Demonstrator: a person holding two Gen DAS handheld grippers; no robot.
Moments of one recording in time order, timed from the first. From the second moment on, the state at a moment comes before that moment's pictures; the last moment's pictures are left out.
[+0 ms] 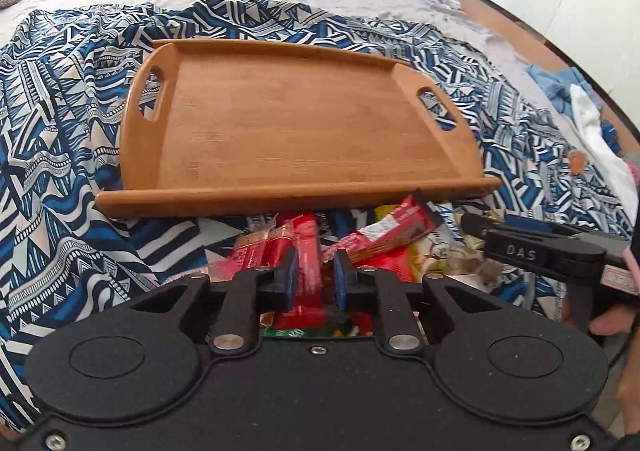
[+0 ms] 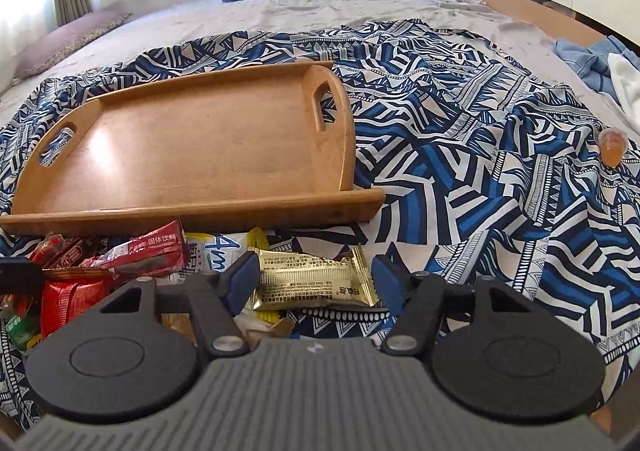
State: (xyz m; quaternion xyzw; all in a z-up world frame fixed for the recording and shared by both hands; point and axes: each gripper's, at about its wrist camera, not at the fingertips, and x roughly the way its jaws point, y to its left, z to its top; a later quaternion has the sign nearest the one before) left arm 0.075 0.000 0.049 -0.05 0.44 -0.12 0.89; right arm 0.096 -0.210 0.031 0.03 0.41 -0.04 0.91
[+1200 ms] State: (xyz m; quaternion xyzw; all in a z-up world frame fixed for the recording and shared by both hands) left arm 0.103 0.019 0.026 -0.11 0.49 -0.11 0.86; right arm 0.105 -0.220 0.027 -0.02 0.42 -0.03 0.91
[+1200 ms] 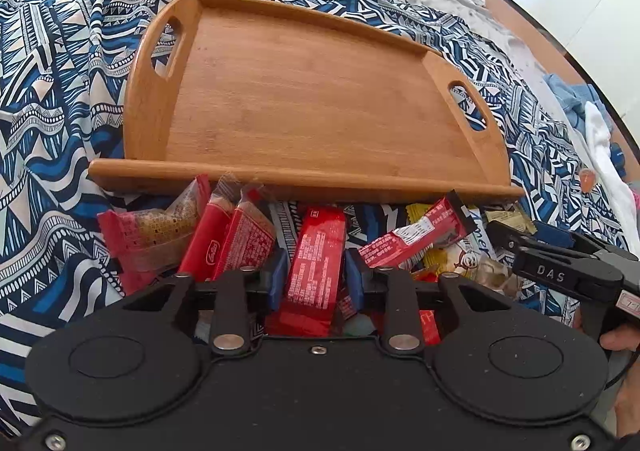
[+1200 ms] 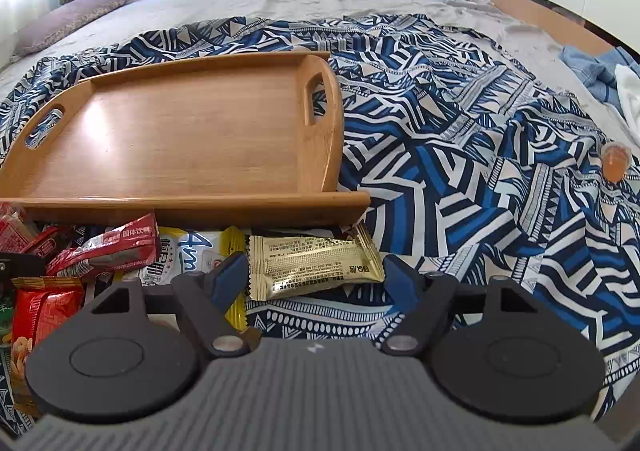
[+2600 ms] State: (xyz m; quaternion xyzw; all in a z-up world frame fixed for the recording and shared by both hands) left arm 0.141 0.012 0.072 -0.05 0.42 -0.09 0.90; right arm 0.099 -0.216 0.048 -0.03 0.41 -0.03 0.91
